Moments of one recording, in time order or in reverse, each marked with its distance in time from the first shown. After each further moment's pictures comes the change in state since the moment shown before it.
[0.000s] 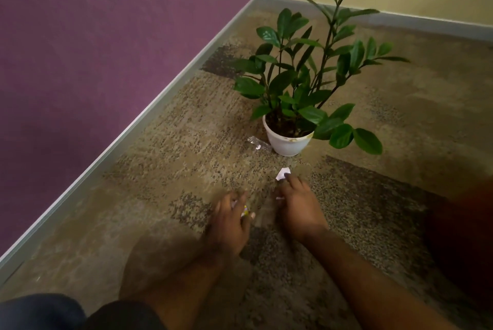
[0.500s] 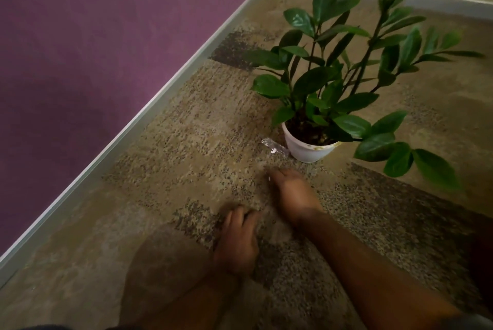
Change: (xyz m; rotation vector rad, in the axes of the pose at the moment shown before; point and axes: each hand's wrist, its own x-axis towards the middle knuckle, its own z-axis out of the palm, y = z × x) left_hand 0.006 -0.013 0.004 -0.026 0.019 0.087; right_hand 0.078 -0.018 0.024 -0.021 -0.101 -0.125
